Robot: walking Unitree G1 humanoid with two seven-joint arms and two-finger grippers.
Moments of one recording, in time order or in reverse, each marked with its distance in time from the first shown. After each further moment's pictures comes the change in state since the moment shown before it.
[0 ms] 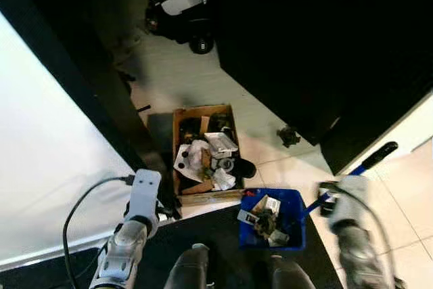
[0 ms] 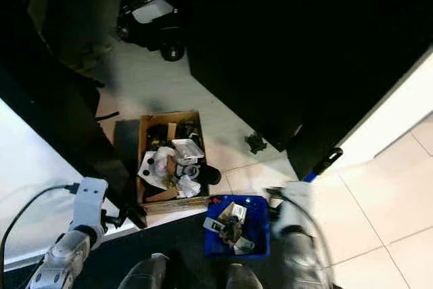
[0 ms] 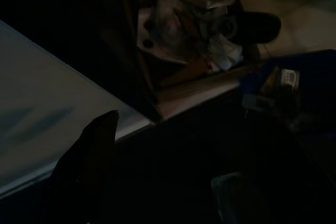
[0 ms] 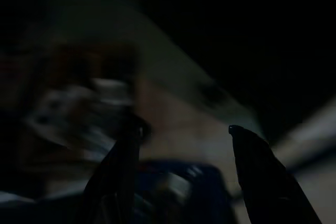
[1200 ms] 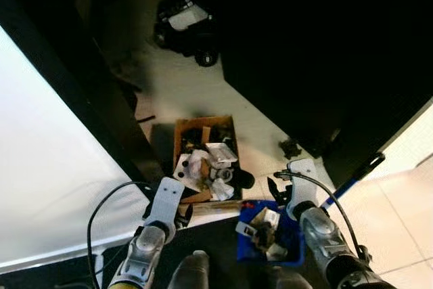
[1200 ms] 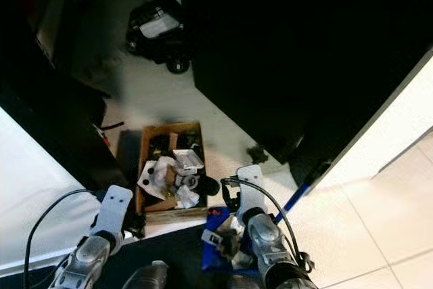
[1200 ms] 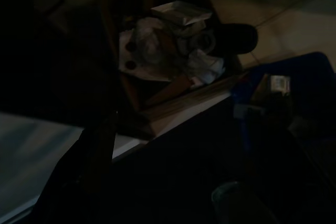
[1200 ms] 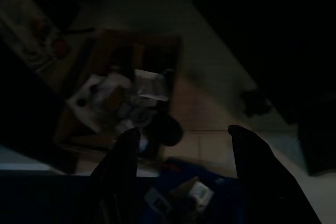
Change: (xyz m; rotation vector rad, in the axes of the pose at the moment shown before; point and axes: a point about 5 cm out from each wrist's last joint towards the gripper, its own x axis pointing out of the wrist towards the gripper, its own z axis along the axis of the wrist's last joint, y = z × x) left arm 0.012 -0.026 -0.007 0.121 -0.008 -0.047; right arm 0.020 0.034 -0.010 -0.008 0.117 0.195
